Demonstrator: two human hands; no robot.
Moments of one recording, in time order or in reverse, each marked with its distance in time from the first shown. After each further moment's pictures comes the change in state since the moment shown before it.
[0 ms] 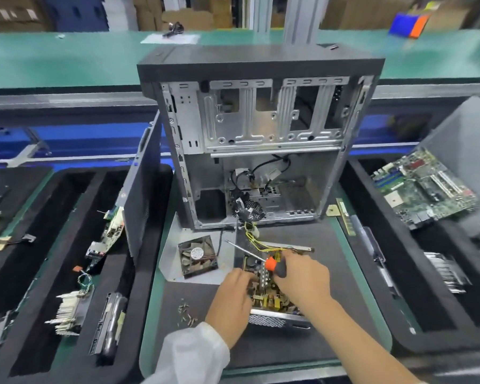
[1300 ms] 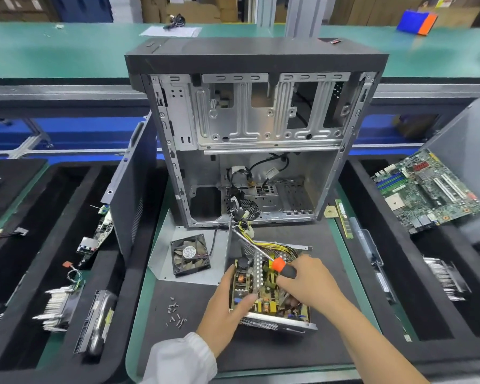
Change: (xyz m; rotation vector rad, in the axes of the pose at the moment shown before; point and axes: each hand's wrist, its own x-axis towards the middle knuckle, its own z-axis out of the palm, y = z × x) left_hand -0.009 -0.001 0.013 -0.495 0.012 -0.277; right_hand 0.004 0.029 -0.020 0.286 -0.293 0.061
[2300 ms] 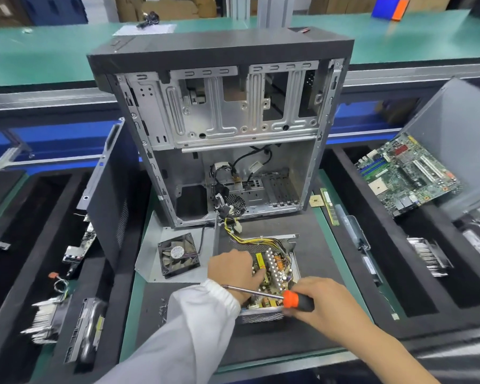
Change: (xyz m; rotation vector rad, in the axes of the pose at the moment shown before) left_hand 0.055 0.064 0.026 1.271 0.040 0.149; right_hand -0.060 0.047 -0.005 -0.134 0.077 -0.360
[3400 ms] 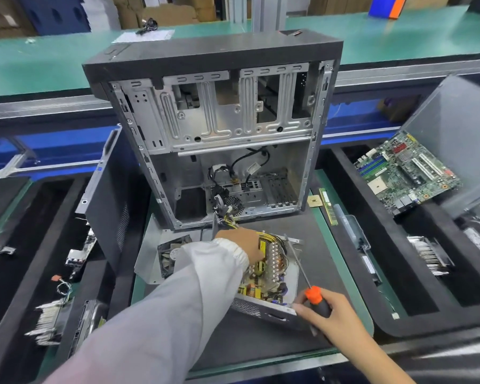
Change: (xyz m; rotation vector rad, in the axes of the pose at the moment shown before) left_hand 0.039 0.016 -0.072 0.090 -0.436 0.108; right_hand -0.023 0.020 0.028 0.925 0.133 0.197
